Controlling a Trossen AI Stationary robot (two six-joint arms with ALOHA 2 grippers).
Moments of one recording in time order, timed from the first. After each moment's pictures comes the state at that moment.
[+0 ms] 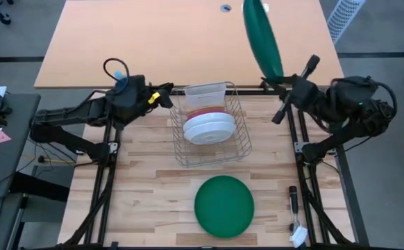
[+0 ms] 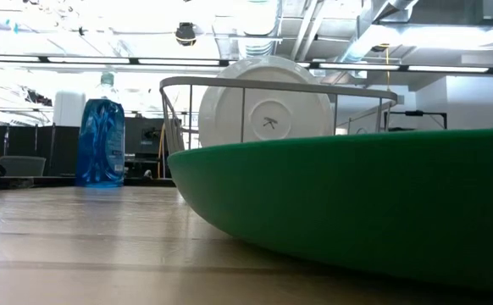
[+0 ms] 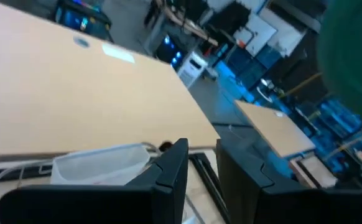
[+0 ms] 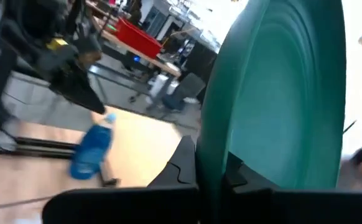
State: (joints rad) left arm 0.01 1.18 1.43 -0.39 -0.86 -0.78; right arm 0.26 1.24 1.86 -0.53 0.89 -0.64
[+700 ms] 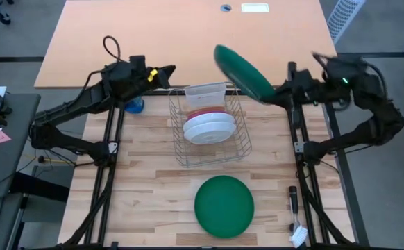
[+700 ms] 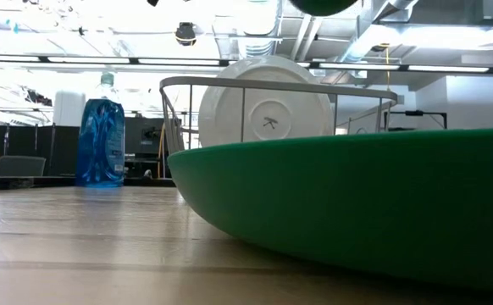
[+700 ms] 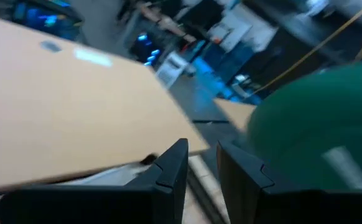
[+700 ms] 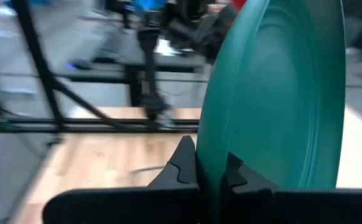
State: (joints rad) left arm 0.32 1.18 1.43 -0.31 -0.45 -0.68; right arm -0.07 1.17 1.86 -0.92 0.08 -0.08
